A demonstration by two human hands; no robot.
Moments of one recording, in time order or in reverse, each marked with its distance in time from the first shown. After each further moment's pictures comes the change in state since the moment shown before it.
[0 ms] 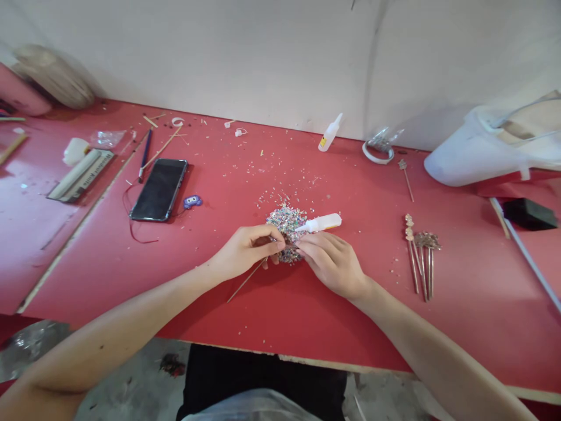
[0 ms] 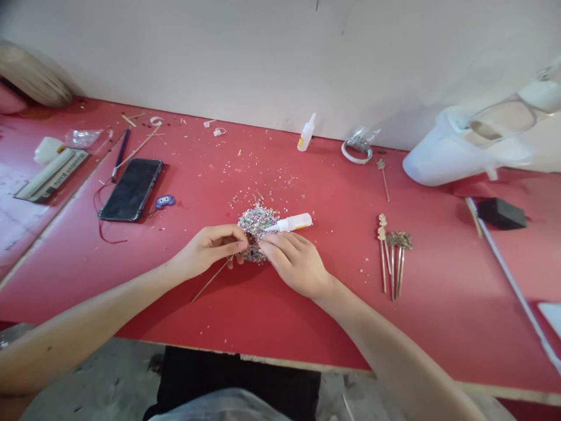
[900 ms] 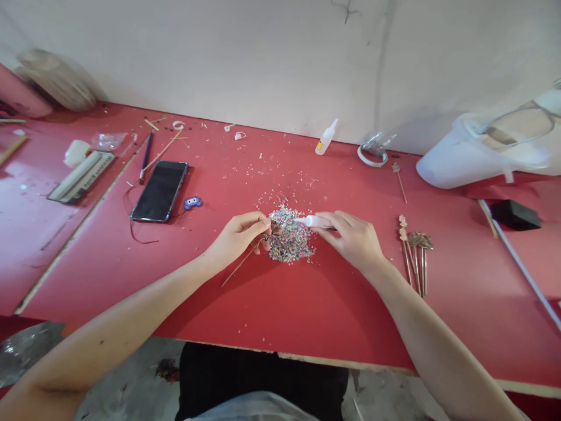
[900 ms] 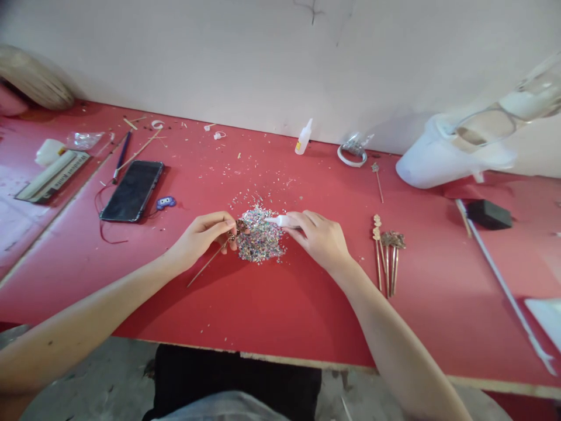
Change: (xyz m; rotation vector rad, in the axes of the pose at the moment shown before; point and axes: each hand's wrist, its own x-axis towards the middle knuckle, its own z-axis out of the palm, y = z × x) left_hand 0.007 0.009 -0.010 -0.035 0.179 -0.006; right_hand -0.008 0.051 -0.014 -0.188 -0.143 0.308
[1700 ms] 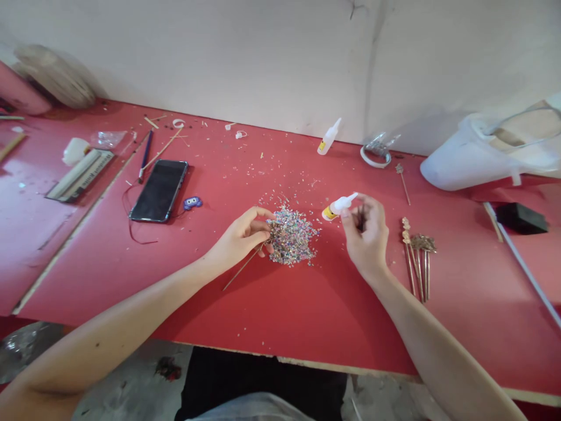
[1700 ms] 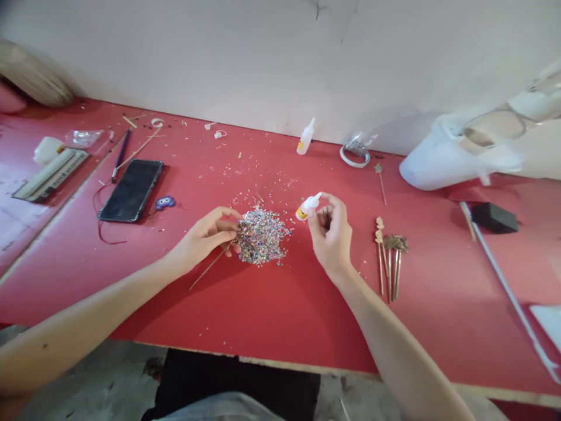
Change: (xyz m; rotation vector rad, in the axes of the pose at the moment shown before) left_hand 0.001 -0.007 0.001 -0.060 -0.026 -0.012; right_hand -0.001 -0.003 0.005 0.478 0.334 0.497
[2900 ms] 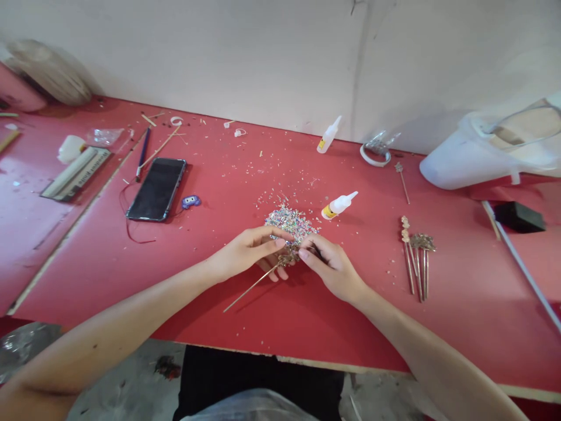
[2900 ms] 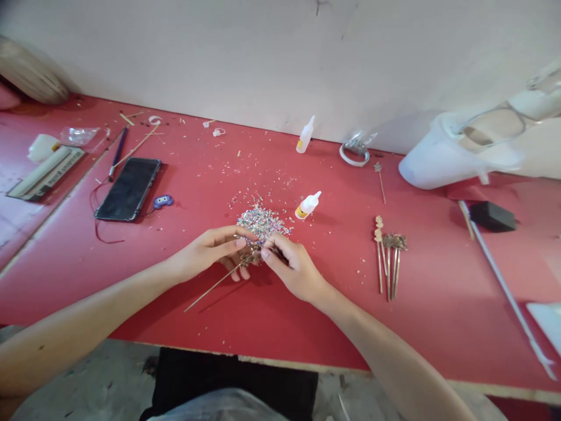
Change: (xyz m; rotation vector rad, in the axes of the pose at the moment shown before) left_hand -0.008 0.002 0.011 -0.189 -0.307 -0.149; right_hand -0.035 -0.053 0.005 0.303 -0.765 0.135
